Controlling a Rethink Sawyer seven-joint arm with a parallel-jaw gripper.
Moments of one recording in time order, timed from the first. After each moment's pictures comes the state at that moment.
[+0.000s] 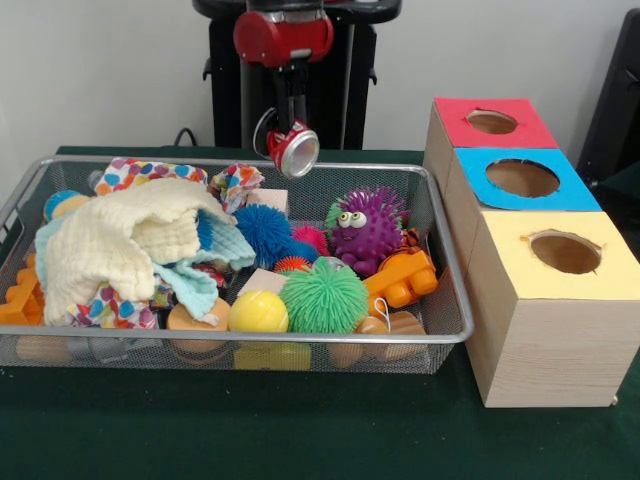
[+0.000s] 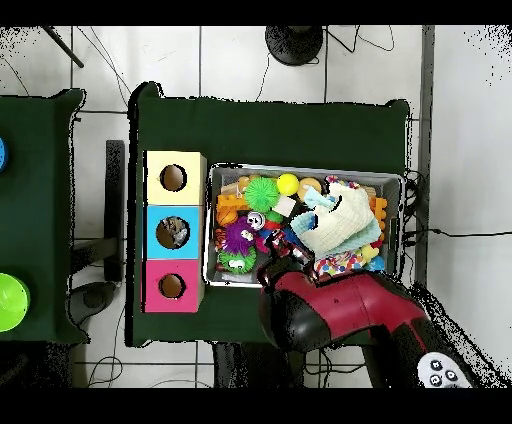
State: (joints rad) arm -0.79 -0.99 0.60 2.15 -0.71 0.27 1.23
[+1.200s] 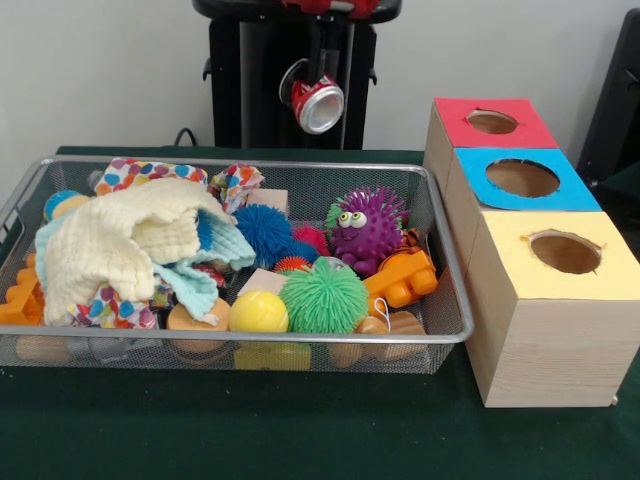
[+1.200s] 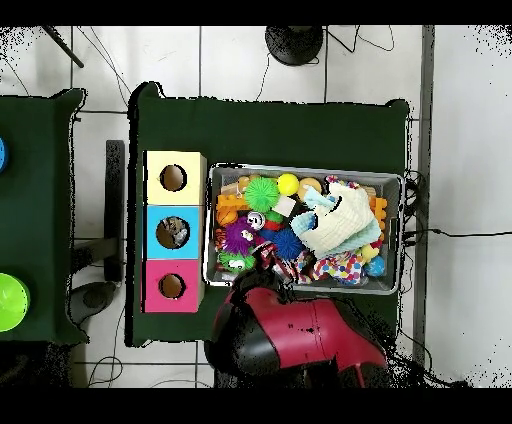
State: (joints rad) arm -0.42 -1.12 0.22 2.14 -0.51 0.28 1.31
